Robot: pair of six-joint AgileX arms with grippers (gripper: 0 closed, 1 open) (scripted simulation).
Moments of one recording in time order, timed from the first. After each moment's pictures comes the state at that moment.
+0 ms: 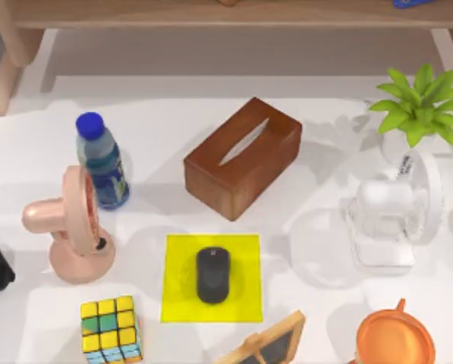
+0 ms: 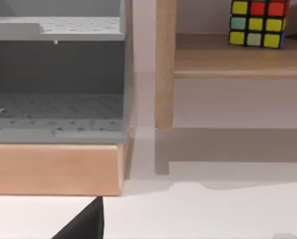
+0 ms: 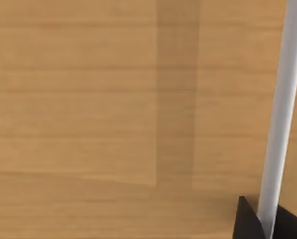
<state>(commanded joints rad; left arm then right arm) 0.00 0.00 0.00 0.00 0.00 0.00 2.57 0.91 4.86 -0.80 0.58 1.56</state>
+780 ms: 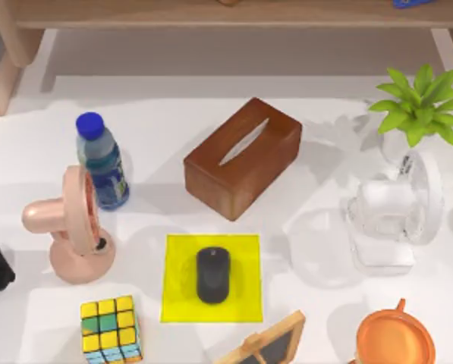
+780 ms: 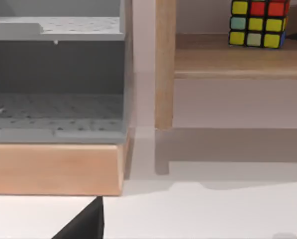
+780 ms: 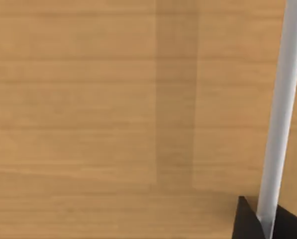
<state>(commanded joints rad) 0.00 0.00 0.00 0.00 0.00 0.00 2.65 0.80 4.61 -0.66 0.50 1.56</state>
